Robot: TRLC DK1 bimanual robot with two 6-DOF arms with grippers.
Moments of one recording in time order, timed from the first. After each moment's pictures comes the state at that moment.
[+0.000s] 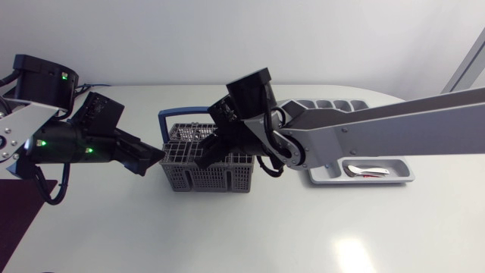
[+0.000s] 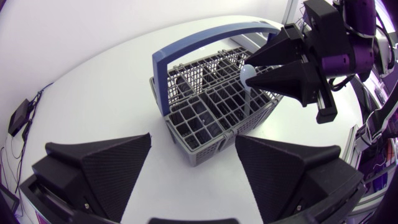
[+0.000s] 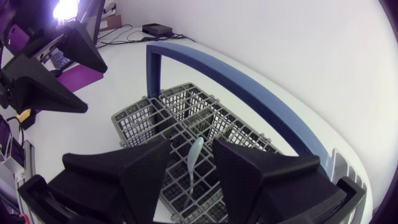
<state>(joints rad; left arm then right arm) -0.19 1.19 0.81 -0.42 0.25 0.26 0.78 1.80 1.12 0.12 0.02 -0.09</state>
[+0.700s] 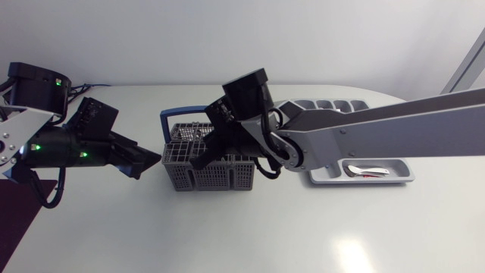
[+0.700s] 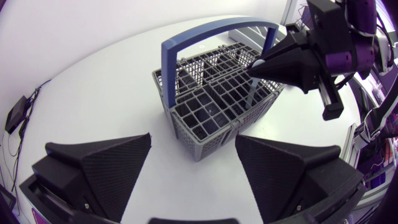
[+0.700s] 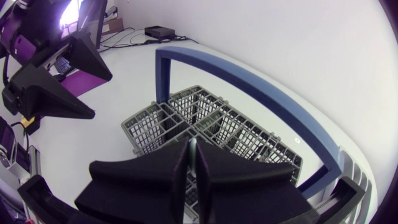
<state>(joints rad) -0.14 1.19 0.78 -0.41 0.30 0.29 0.80 1.79 1.11 0.12 0.01 -0.05</state>
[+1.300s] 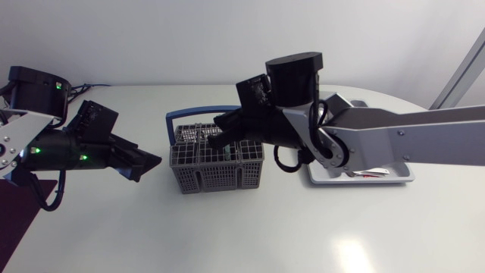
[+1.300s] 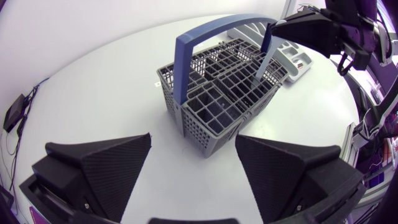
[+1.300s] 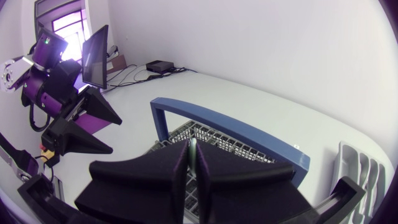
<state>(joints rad) -0.13 1.18 0.76 -0.41 0.32 0.29 0.70 1.64 0.99 0.27 -0.14 0.08</state>
